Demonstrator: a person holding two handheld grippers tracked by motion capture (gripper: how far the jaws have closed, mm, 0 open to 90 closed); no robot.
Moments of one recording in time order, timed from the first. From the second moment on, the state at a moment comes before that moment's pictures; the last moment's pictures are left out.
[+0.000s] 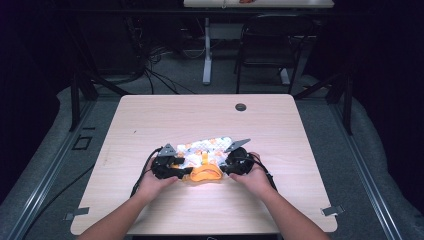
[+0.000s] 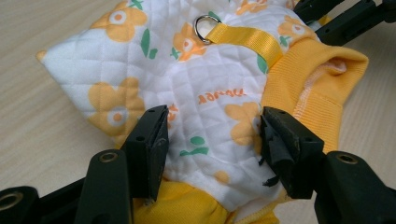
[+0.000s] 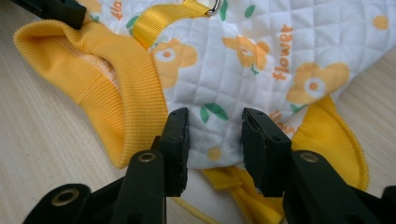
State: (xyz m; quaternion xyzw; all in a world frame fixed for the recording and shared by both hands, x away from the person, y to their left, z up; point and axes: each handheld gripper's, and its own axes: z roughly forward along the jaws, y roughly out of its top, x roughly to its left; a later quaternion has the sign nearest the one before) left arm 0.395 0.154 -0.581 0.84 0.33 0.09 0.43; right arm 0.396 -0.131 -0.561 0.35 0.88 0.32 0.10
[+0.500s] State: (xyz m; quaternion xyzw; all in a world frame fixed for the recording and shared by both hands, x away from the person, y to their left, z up) left arm 0.394 0.162 -0.564 0.81 0.36 0.08 0.45; right arm 0.393 -0.134 -0.547 0.35 0.86 0.35 0.10
